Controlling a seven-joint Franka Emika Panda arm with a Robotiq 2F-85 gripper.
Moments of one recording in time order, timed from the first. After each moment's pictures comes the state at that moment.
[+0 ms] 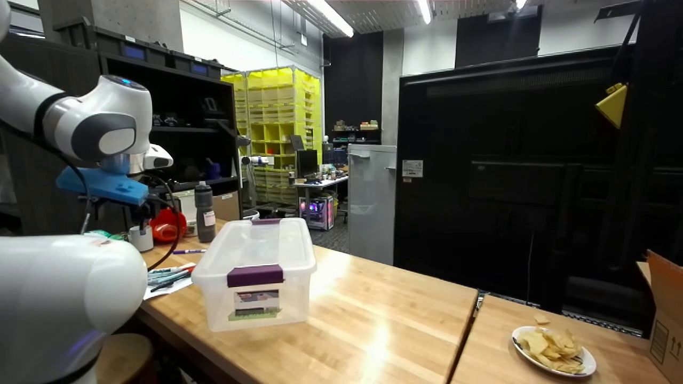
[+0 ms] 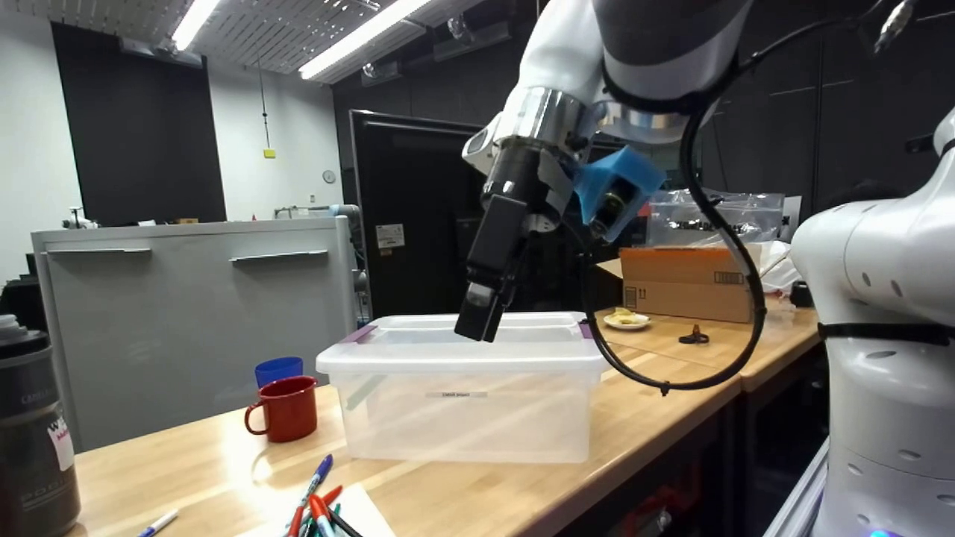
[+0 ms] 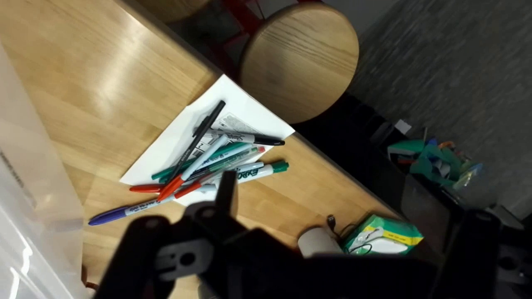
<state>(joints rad) 0.69 -0.68 0.21 -2.77 0.63 2.43 -0.26</state>
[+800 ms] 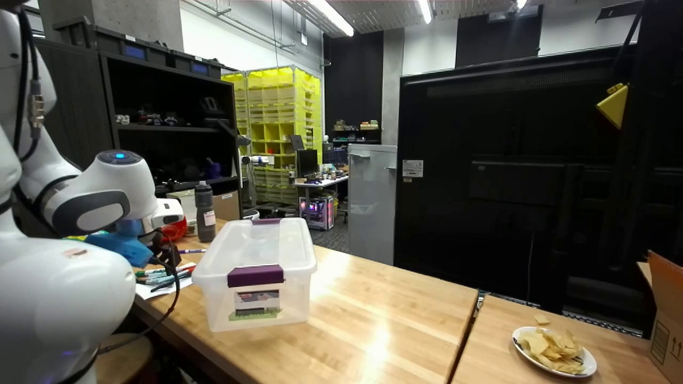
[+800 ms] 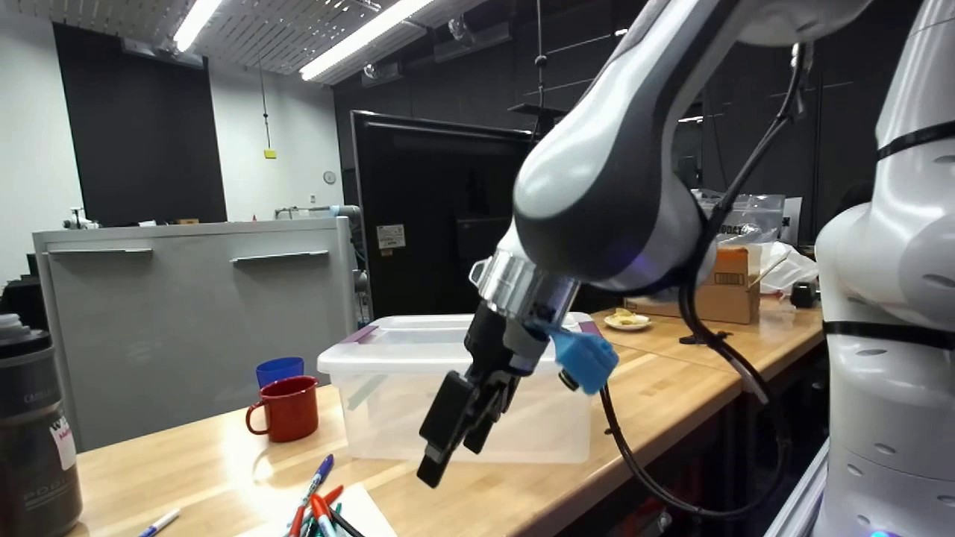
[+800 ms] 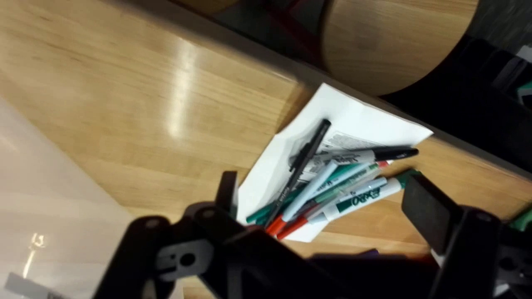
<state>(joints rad) 0.41 -0.24 0.67 -2.80 1.10 3.05 -0.41</state>
